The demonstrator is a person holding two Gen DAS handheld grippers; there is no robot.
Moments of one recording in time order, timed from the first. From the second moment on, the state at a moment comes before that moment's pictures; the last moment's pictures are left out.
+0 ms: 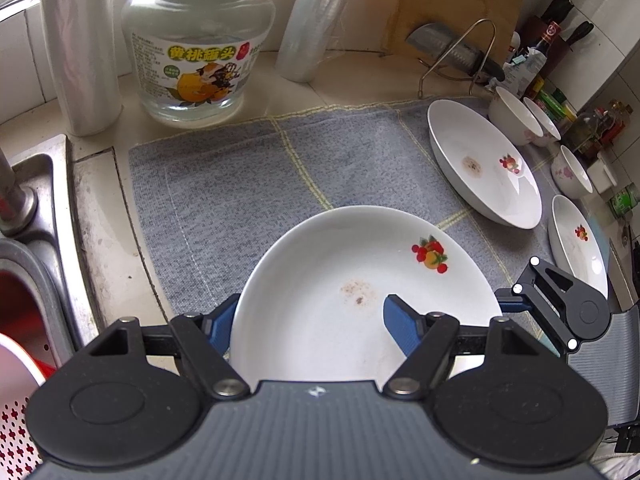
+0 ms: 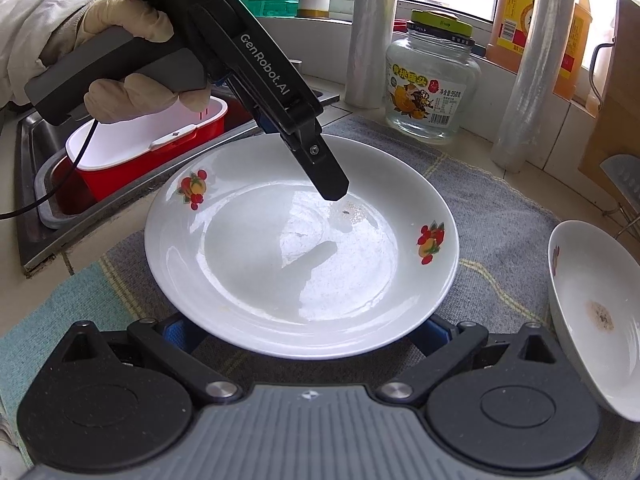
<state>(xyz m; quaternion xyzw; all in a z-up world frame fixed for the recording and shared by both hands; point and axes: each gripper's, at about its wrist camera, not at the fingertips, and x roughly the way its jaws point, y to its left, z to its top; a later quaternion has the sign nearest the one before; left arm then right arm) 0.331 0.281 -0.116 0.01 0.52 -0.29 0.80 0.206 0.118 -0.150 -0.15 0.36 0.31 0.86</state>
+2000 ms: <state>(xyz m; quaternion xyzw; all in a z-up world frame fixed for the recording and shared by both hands) 0.165 0.167 -0.075 0.07 0.37 -0.35 0.86 0.097 0.001 -0.083 -0.12 0.35 0.05 0.93</state>
